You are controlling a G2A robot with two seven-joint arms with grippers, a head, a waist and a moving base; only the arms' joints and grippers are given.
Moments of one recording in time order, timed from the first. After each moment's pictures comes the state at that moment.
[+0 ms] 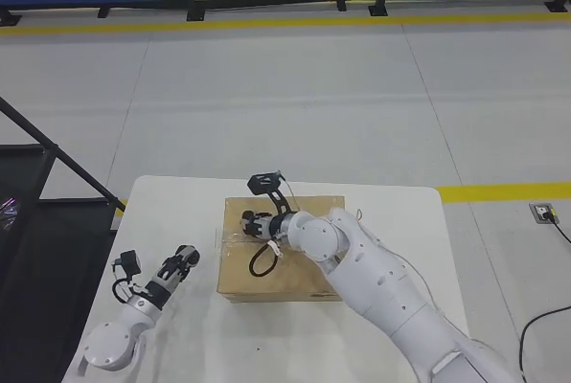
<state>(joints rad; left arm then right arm) 1.27 -1.19 -1.55 -1.41 -0.17 -0.20 -0.43 -0.39 -1.58 0.76 -0.88 -0.45 -0.11 0.64</state>
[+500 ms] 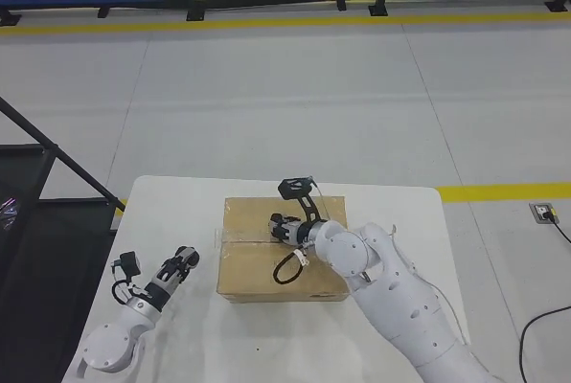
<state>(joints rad) 1.28 -1.18 -1.56 -1.42 -0.16 -0.20 -0.43 -0.62 -1.47 0.97 -1.25 -0.67 0.04 0.76</state>
